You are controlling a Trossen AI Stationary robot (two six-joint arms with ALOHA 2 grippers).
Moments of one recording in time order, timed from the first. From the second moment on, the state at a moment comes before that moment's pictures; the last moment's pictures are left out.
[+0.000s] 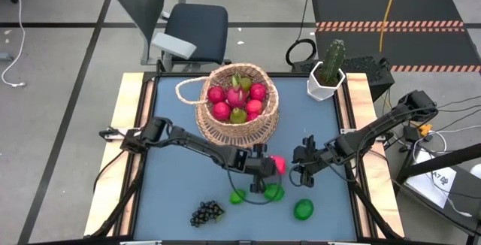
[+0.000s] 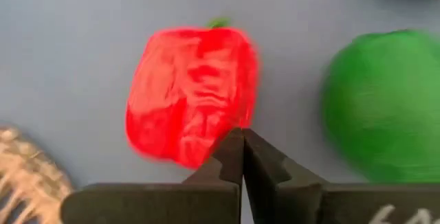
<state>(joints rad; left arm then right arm) -0.24 2.21 1.68 -0.36 -0.18 -0.02 0.47 1.16 0.56 -0.39 0.20 0.65</state>
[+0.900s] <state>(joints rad) -0.29 2.15 1.70 -0.31 -0.20 0.03 0.46 1.21 0.51 -0.25 0.13 0.66</state>
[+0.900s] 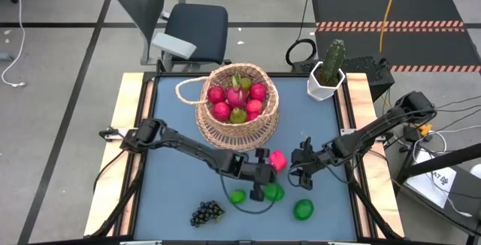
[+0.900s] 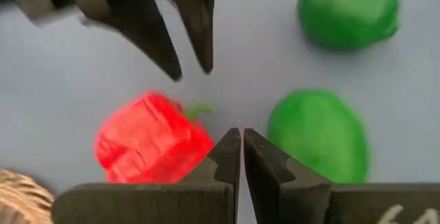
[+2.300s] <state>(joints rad) -0.28 2.19 1.69 -0.24 -0.27 0.00 0.37 1.26 0.50 -0.29 0.29 0.61</state>
